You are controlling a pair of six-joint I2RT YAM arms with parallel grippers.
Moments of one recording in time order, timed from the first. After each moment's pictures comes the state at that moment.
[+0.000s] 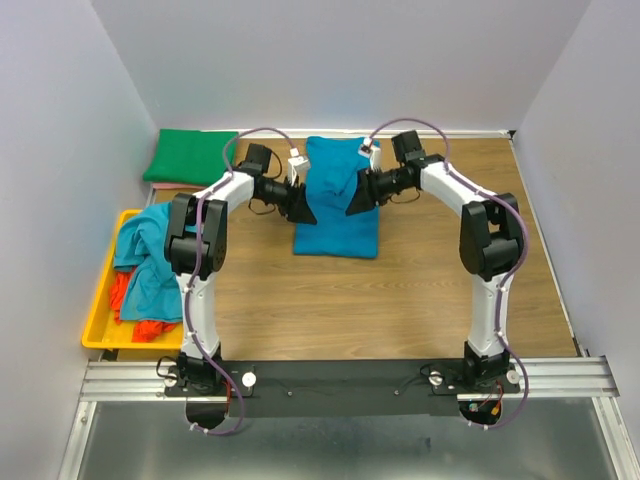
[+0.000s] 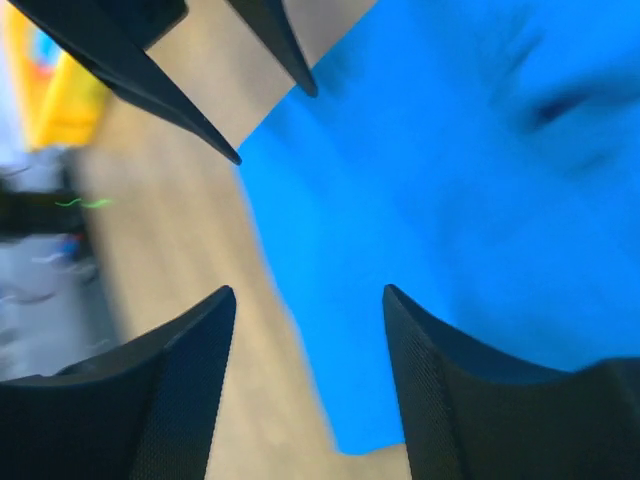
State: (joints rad) left arm -0.21 2.16 1.62 -0.51 1.06 0.44; right arm 0.31 2.14 1.72 -0.57 -0.90 -0.13
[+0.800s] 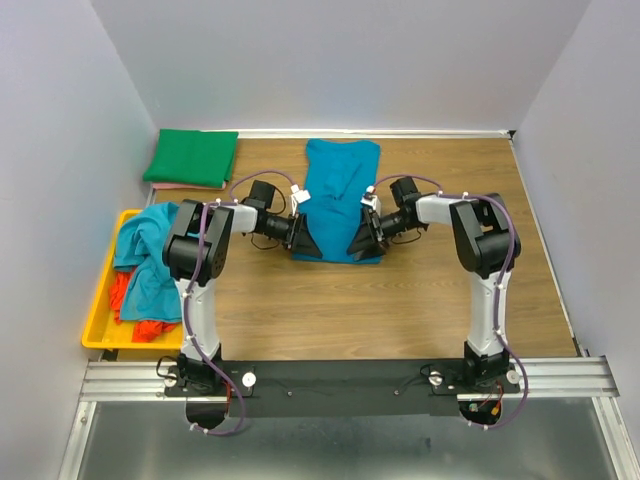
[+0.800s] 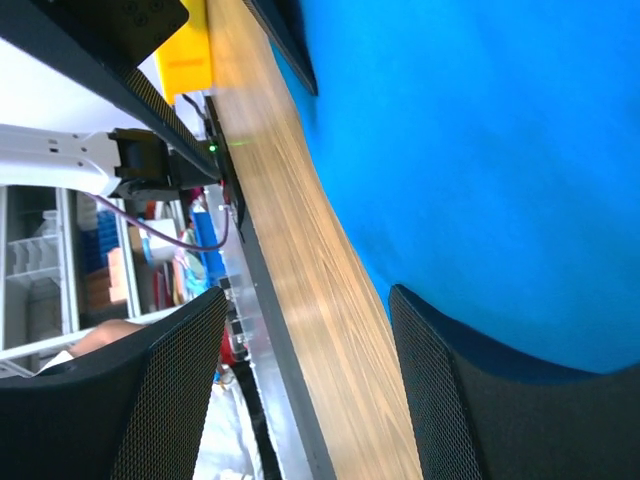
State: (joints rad) left arm -0.25 2.09 1.17 -0.20 1.24 0.08; right arm 0.31 2.17 1.31 -0.42 -1.16 0.16
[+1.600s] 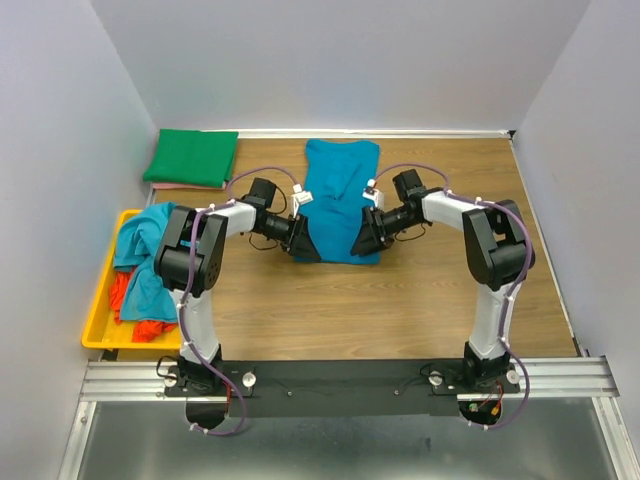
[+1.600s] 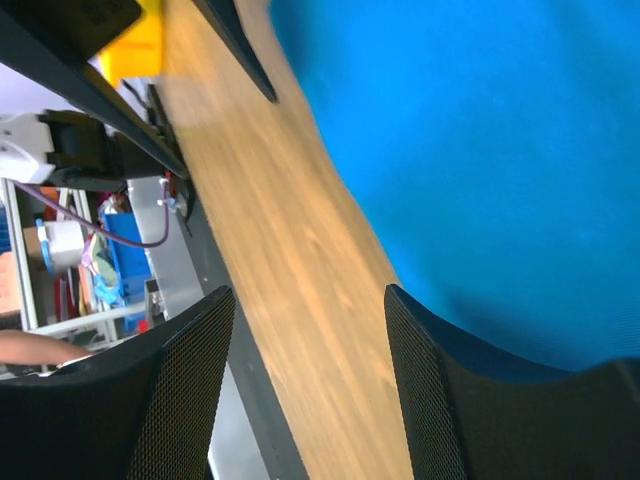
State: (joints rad) left arm -0.27 1.96 1.15 -0.37 1.21 0.20; right arm 0.32 2.01 1.28 -0.49 -1.03 0.05
